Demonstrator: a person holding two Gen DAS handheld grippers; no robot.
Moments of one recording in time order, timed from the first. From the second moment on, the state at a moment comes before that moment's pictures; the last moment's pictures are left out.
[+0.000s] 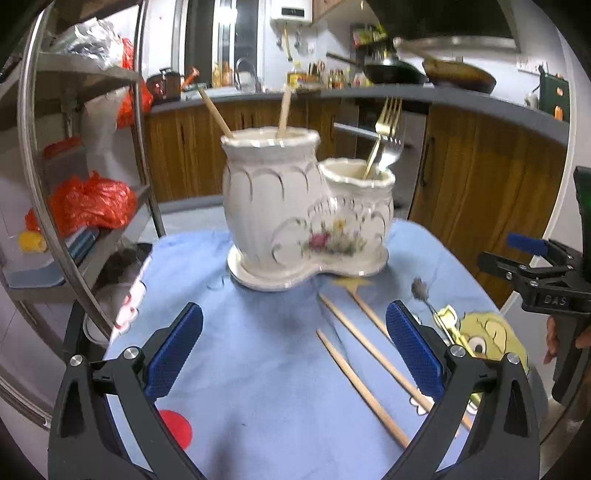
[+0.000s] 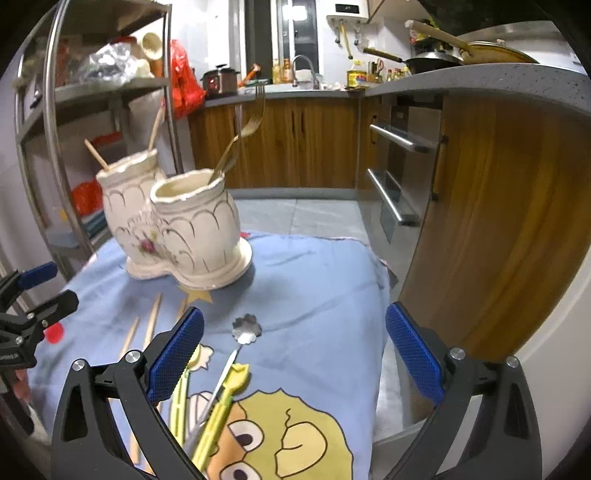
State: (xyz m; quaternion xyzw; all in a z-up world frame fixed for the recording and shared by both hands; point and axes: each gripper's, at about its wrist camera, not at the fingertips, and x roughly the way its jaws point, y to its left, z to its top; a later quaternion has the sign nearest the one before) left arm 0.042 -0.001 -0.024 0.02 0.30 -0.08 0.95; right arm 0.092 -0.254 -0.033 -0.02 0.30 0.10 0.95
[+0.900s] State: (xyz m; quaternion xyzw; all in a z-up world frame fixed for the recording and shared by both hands) left arm 0.042 -0.043 -0.074 0.09 0.44 -0.13 0.88; right arm 0.151 -0.218 -0.084 -0.11 0.41 0.22 0.88
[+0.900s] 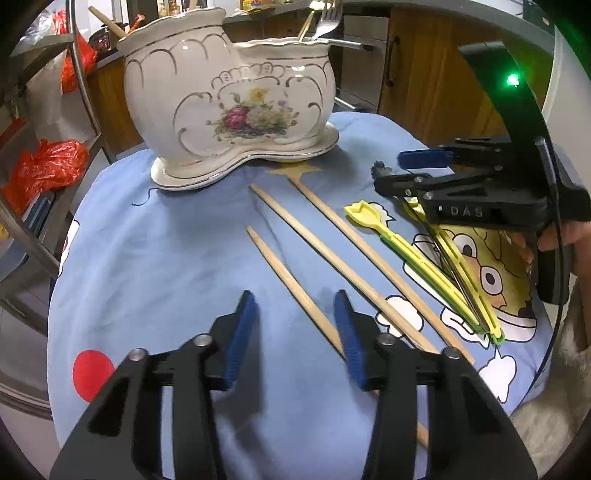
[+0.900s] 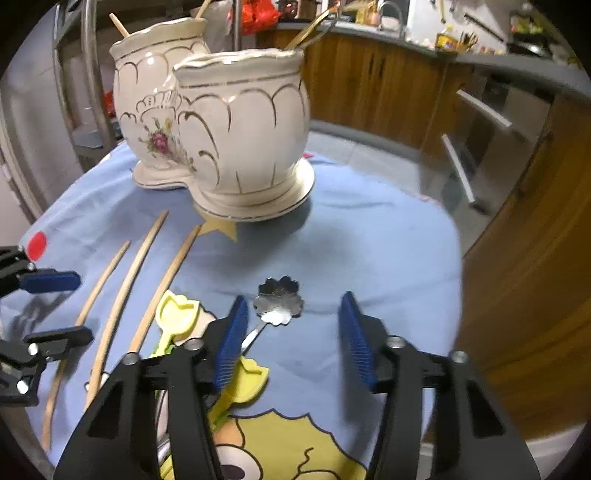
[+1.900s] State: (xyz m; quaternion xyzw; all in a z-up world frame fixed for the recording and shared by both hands) left arm 0.060 -0.022 -0.058 0.08 0.39 -0.14 0.91; right arm 0.102 -0.216 -0.023 -0.10 0.28 0.23 0.93
